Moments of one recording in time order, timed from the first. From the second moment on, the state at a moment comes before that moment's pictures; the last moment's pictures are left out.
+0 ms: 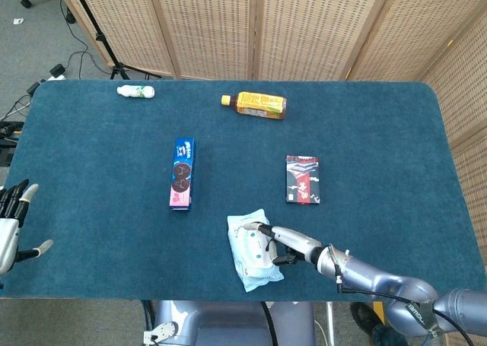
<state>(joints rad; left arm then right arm) -0.10 -1.10 -0.05 -1.62 1.47 1.46 0.02 0.92 -1.10 0.03 -1.94 -1.34 0.55 0.80</state>
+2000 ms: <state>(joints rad) -0.13 -1.10 -0.05 -1.63 1.43 1.42 0.07 0.70 -1.57 -0.02 -1.44 -1.95 1.03 -0.33</state>
